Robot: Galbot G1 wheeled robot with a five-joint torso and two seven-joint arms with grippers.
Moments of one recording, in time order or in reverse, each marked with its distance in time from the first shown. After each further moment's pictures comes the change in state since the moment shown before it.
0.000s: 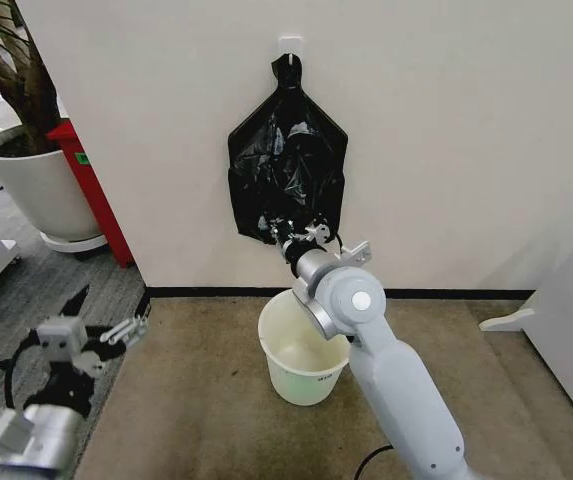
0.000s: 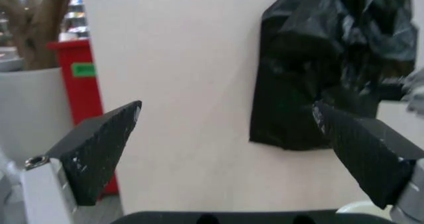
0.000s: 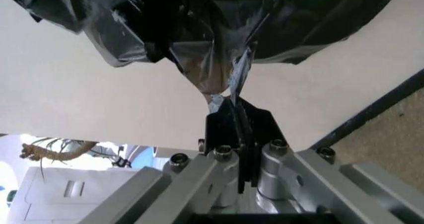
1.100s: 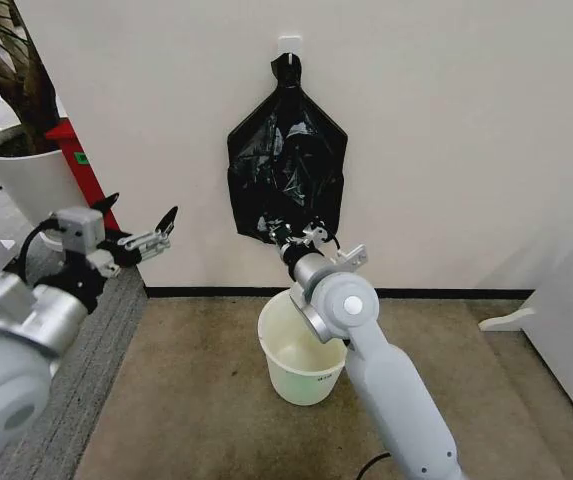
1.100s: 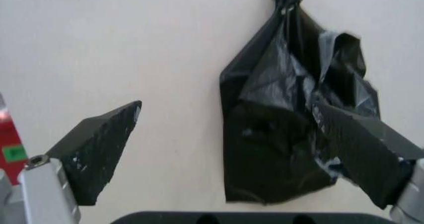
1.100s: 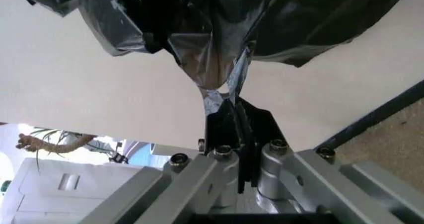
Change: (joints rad) left arm -0.451 0.462 0.093 0.108 -0.339 0.133 -0.121; right arm -0.021 0.020 -0.009 -0.019 -0.066 -0.029 -0.058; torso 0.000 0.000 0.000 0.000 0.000
